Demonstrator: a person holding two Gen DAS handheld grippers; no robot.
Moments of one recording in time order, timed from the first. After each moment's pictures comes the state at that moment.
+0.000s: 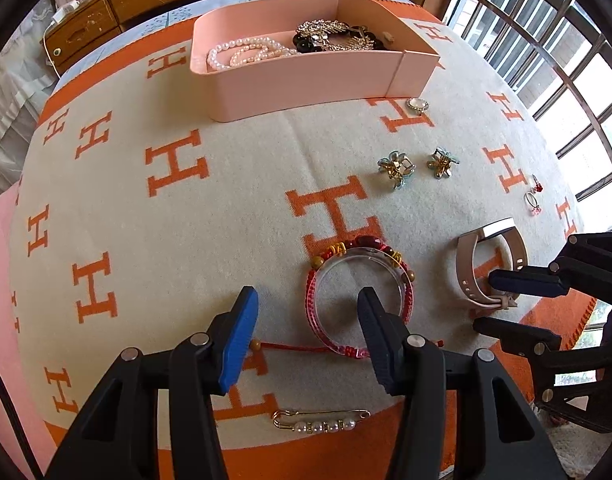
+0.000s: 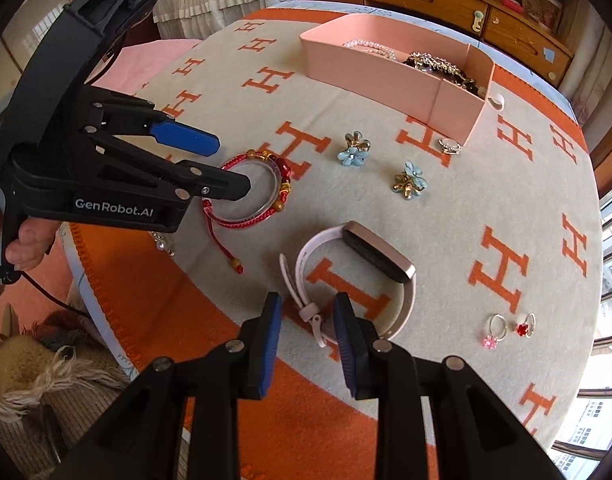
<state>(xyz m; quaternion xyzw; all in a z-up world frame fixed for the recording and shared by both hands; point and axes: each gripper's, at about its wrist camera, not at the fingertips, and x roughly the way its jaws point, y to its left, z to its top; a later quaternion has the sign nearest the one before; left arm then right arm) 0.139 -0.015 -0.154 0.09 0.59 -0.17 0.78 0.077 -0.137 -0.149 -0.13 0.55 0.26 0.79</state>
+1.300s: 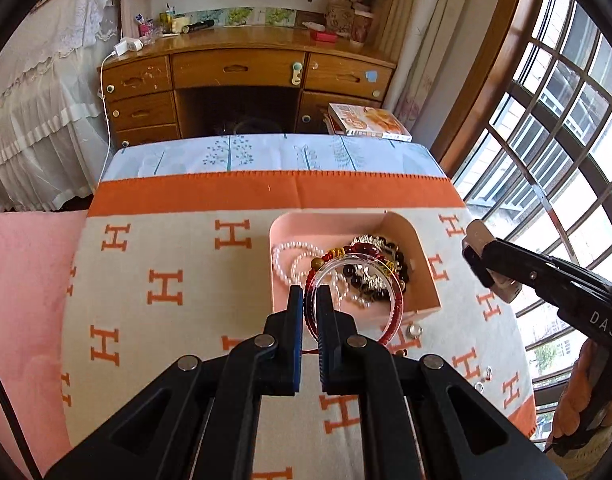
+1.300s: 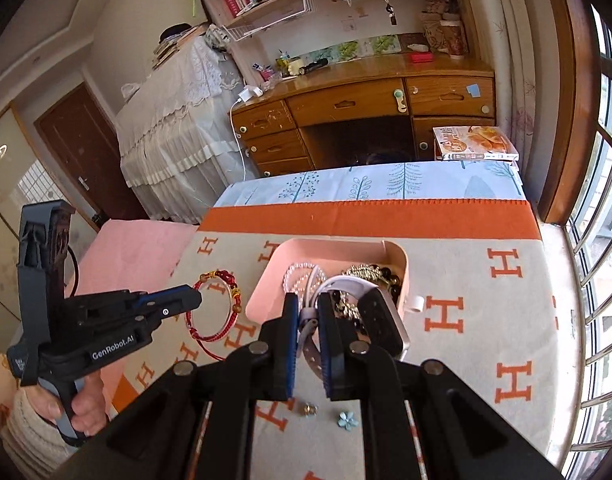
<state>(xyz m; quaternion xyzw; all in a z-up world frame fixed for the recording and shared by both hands) 0.232 0.018 -0.012 -0.02 0.46 -0.12 0.88 0.224 -0.184 -0.028 0.12 0.42 0.19 0.88</state>
